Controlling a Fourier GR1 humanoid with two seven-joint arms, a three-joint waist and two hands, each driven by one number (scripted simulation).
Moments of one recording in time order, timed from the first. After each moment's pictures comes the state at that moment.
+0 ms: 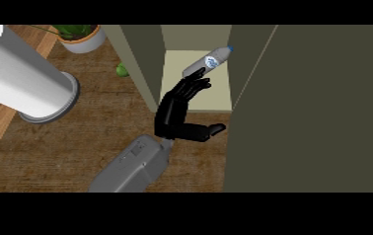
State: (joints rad) left arm -0.55 0.03 -0.61 -1.01 0.77 0.24 -0.58; right arm 1.11 -0.29 0.34 -2.49 -0.06 0.34 -0.50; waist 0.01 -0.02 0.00
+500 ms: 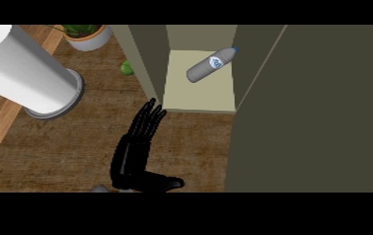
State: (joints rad) left arm -0.13 0.25 -0.67 -1.42 0.75 0.27 -0.61; right arm 1.14 -0.34 0.38 -2.50 -0.03 0.35 -0.52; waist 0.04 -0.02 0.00
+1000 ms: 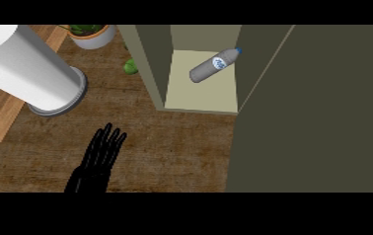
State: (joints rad) left arm 0.12 0.50 -0.64 -1.61 0.77 0.12 -0.71; right arm 0.99 -0.54 0.43 -2.50 0.02 0.47 -0.48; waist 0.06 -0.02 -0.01
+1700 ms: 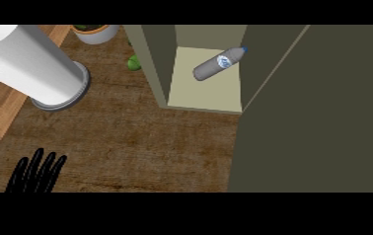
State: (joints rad) left arm 0.37 0.78 -0.47 -1.70 0.85 -0.14 -0.87; right arm 0.74 -0.49 0.61 -2.51 0.03 0.37 -0.24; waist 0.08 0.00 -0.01
